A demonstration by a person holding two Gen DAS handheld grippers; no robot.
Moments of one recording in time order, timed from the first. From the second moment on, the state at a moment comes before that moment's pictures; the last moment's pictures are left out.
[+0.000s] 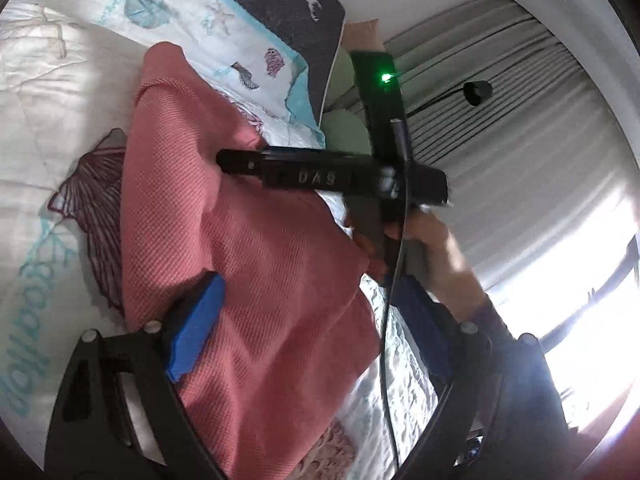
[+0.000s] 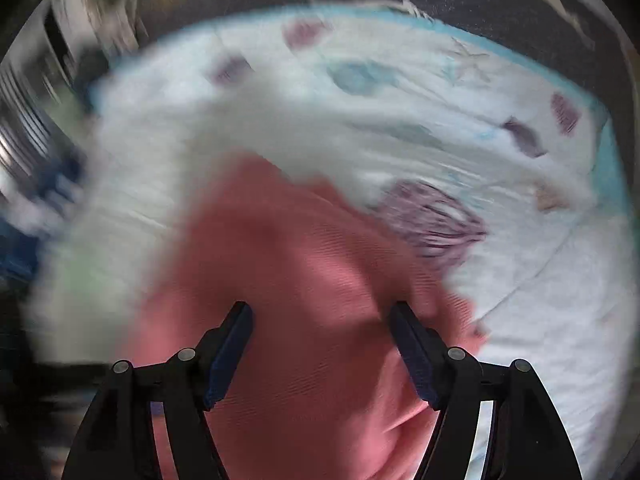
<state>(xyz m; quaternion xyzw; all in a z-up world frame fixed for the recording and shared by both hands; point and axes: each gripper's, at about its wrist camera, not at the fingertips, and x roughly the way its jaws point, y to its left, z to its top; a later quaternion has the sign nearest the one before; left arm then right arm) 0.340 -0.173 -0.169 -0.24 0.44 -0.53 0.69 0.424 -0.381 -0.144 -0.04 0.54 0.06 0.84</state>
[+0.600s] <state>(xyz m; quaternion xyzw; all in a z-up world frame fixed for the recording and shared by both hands) 0.336 -0.170 -0.166 -0.26 0.43 -0.53 0.69 0.501 -0.281 -0.136 -0.19 0.57 0.03 0.80</state>
